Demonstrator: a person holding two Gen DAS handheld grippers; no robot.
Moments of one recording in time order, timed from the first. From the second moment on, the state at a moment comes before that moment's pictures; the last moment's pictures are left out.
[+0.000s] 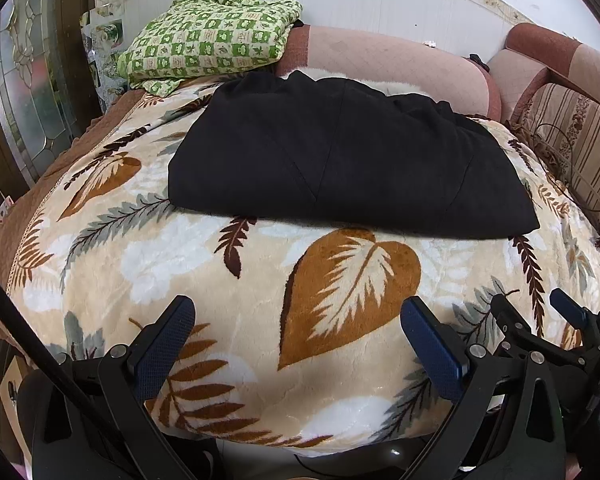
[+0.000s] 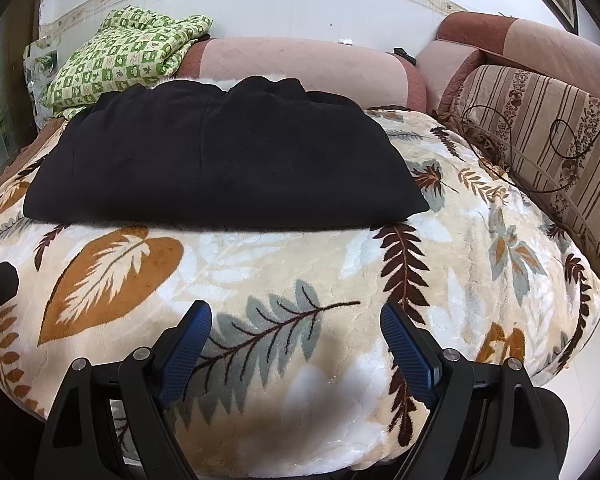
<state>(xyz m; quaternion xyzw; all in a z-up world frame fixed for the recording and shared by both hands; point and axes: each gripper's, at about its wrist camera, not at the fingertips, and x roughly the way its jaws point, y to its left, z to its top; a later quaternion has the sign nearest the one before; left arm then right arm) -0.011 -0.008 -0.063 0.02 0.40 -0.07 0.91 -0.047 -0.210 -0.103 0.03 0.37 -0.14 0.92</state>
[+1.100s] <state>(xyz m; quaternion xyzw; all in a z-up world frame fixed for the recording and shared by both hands) -0.006 0.000 -0.068 0.02 0.41 -0.06 0.91 -0.035 -0.198 -0.099 0.00 0.38 -0.12 0.92</state>
